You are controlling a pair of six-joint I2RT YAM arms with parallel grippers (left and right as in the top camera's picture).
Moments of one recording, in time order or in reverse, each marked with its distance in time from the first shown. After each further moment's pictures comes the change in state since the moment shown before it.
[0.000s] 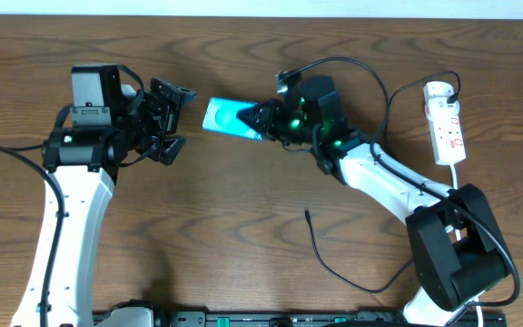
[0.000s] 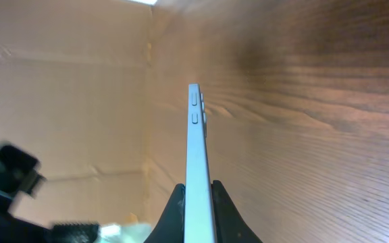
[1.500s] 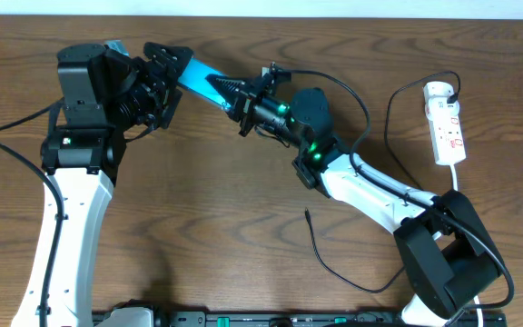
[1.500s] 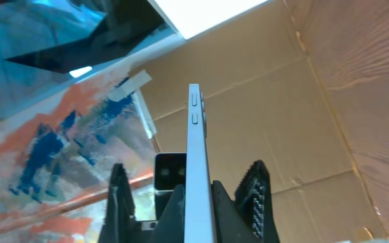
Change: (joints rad) left arm 0.000 -0.006 0.000 0.337 0.008 0.056; right arm 0.134 0.000 -0.001 0.539 0.201 0.927
